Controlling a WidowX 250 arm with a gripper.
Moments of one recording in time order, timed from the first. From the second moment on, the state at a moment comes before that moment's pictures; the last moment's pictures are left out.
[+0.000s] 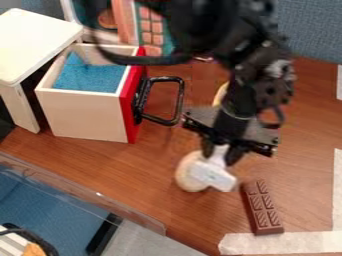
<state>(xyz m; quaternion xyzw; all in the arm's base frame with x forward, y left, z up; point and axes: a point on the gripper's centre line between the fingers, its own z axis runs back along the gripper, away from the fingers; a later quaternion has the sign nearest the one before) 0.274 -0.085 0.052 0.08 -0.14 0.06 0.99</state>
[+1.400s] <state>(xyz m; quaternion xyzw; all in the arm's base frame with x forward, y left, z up) 0.340 -0.050 0.068 -0.01 -0.13 0.13 0.98</state>
